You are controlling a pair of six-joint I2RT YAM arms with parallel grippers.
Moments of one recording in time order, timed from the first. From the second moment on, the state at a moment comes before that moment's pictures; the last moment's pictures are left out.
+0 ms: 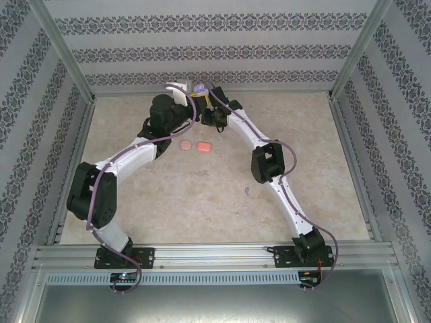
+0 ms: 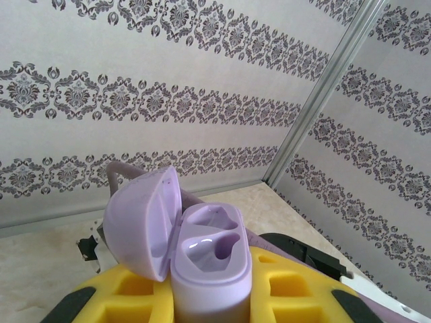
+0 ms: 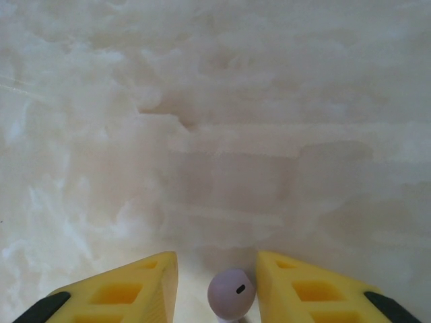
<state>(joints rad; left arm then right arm) -0.38 1.68 1.21 0.43 0.24 -0.35 0.46 2.84 2.75 -0.85 -0.10 0.54</state>
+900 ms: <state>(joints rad) -0.38 1.68 1.21 0.44 0.25 -0.38 0.49 2.84 2.75 -0.91 0.00 0.46</state>
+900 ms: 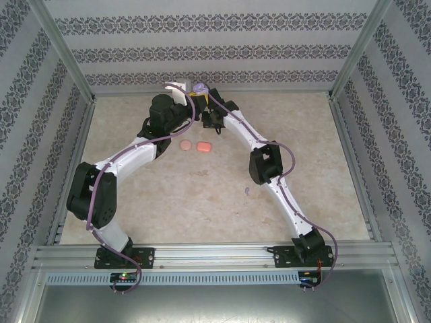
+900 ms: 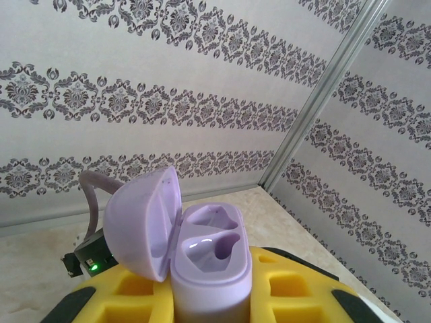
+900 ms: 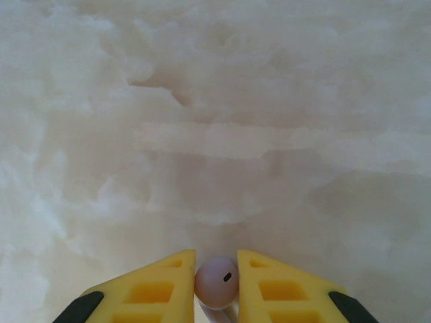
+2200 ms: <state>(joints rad) -0.39 1.65 1.18 0.45 0.27 -0.40 0.54 2.20 1.67 -0.71 0.06 0.46</state>
